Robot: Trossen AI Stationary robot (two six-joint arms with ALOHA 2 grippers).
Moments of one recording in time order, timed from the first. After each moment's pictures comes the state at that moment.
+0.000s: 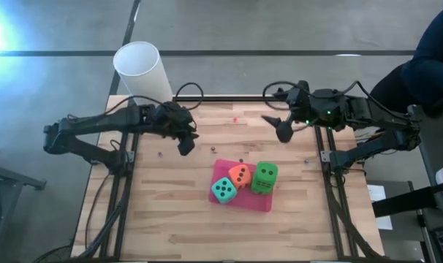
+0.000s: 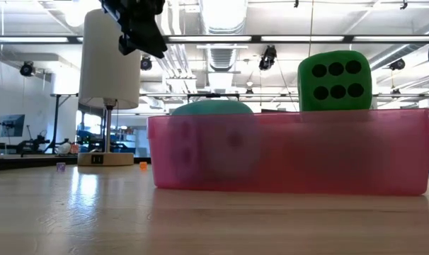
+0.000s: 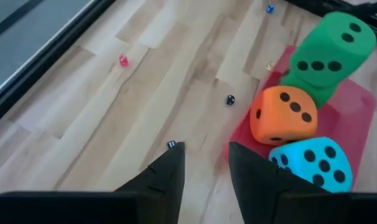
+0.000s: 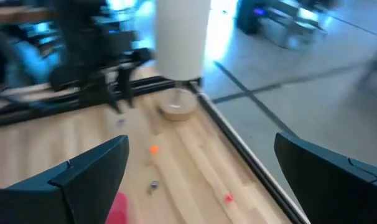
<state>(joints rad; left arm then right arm) 0.20 1.24 1.15 -0.72 -0.04 -0.27 -0.01 1.17 1.52 -0.76 0.43 0.16</state>
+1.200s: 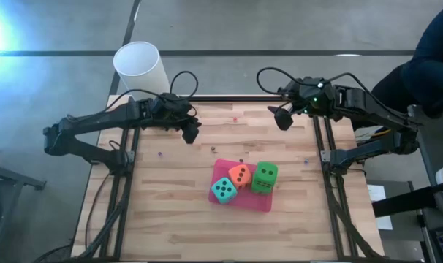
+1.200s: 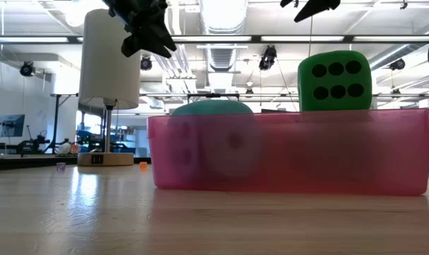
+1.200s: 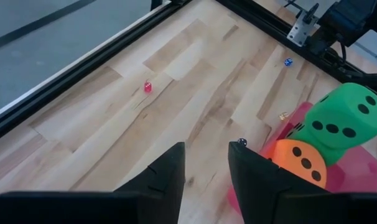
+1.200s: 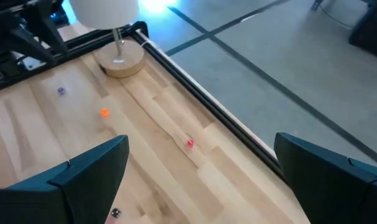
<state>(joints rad) 0.28 1.24 1.15 -0.62 -0.07 -0.38 -0.21 1.19 1.52 -0.97 0.38 0.28</state>
